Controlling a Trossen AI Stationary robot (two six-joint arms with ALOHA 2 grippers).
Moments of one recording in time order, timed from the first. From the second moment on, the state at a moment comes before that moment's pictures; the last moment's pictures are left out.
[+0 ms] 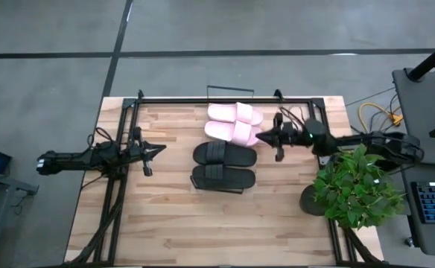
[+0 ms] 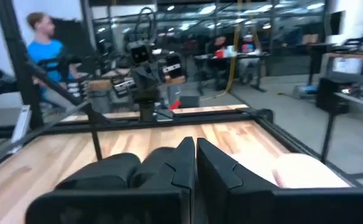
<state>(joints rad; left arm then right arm) -0.01 0.03 0.04 -0.02 -0.31 0.24 -0.43 1.14 0.23 0.98 -0.38 0.06</state>
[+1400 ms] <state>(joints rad) -0.01 0.03 0.07 -0.08 -0.27 0.21 0.22 0.13 0.01 0.17 0.32 -0.05</state>
